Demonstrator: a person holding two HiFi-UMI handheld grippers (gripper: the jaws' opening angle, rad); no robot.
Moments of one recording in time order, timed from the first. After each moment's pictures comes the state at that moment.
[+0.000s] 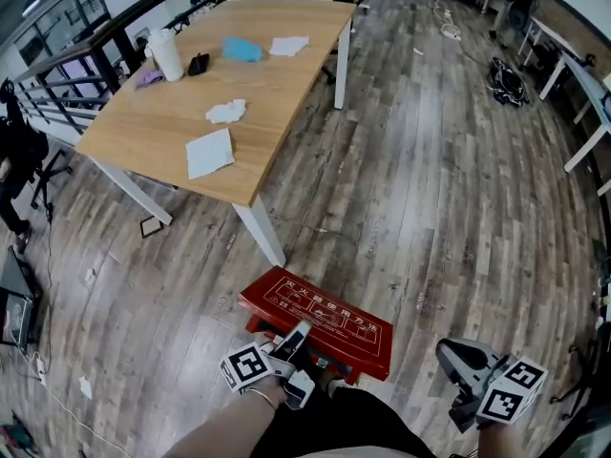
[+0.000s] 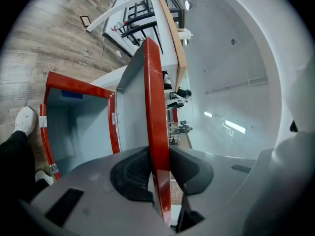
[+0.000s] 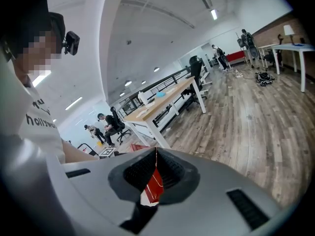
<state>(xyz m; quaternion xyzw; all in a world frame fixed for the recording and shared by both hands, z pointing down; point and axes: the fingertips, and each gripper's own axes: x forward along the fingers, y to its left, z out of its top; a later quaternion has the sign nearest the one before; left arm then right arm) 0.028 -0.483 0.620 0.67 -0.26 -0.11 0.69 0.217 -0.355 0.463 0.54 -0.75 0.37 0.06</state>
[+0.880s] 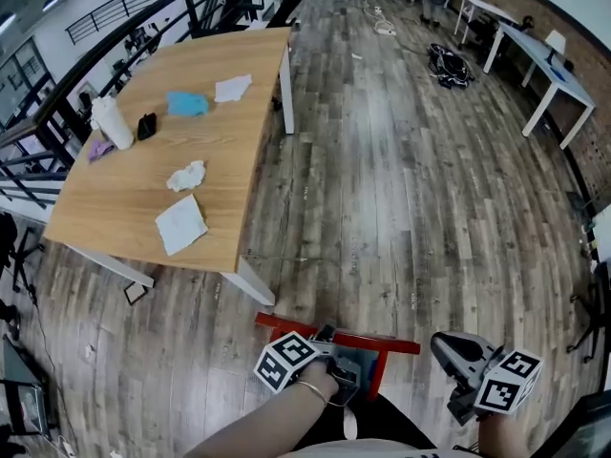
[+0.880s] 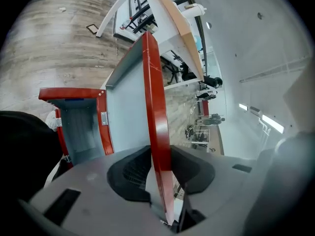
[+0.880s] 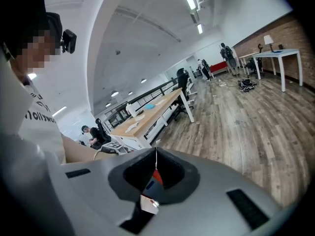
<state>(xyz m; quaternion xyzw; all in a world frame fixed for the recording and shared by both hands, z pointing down) 0.093 -0.545 0.609 0.59 -0.35 0.06 0.73 0.209 -0.412 0.436 0.63 -0.70 0.35 0.02</state>
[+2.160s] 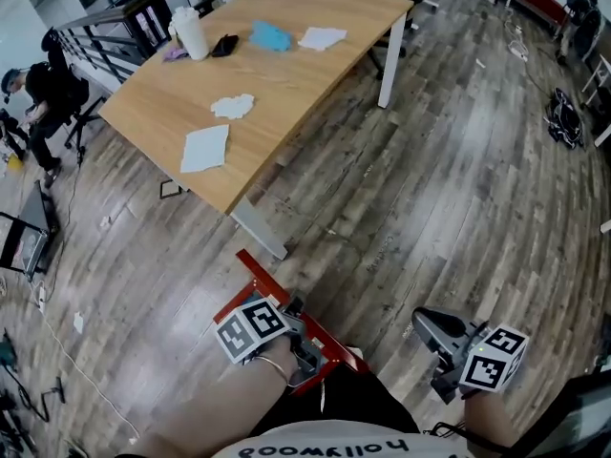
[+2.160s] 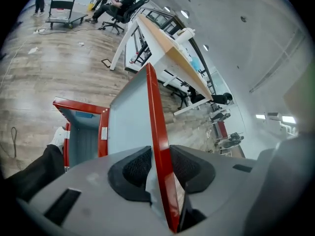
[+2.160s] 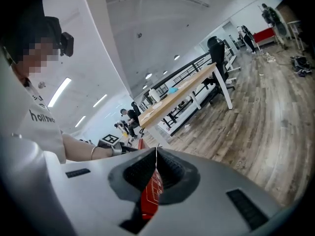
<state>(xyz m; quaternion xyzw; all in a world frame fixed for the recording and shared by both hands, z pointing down) 0.122 -0.569 0.601 0.56 -0.53 0.02 0.63 0.334 -0.514 0.477 0.38 -0.84 0.39 0.07</state>
